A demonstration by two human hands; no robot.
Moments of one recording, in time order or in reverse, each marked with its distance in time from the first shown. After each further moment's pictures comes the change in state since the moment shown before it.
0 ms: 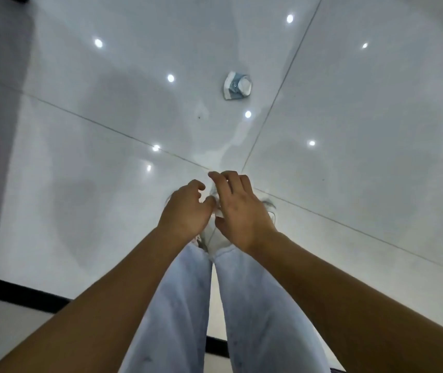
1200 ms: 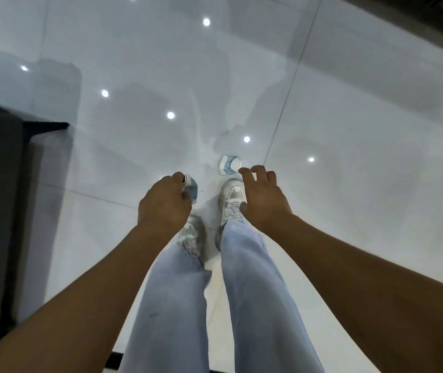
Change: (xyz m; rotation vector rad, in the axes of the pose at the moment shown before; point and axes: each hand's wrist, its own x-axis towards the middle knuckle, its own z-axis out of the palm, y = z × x) left_hand 0.042 0.152 -0.174 0.428 0.287 0.225; right_hand 0.114 0.001 -0.208 -0.142 -0.057 0.297
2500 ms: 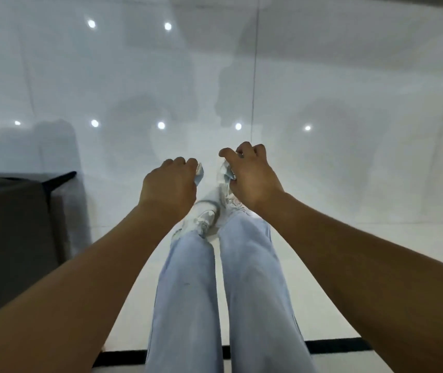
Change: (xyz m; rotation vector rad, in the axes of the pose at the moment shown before) left_hand 0.007 0.087 -0.090 0.542 -0.096 0.497; right_hand -0.021 -0.009 -0.085 0.292 0.171 0.076
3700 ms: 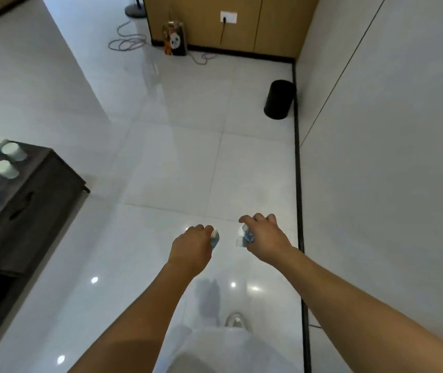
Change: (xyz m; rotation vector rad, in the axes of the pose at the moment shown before) left_hand -0.387 0.662 -0.022 0.586 -0.007 1.266; right_hand -0.762 0.269 -0.033 0.670 0.779 1.081
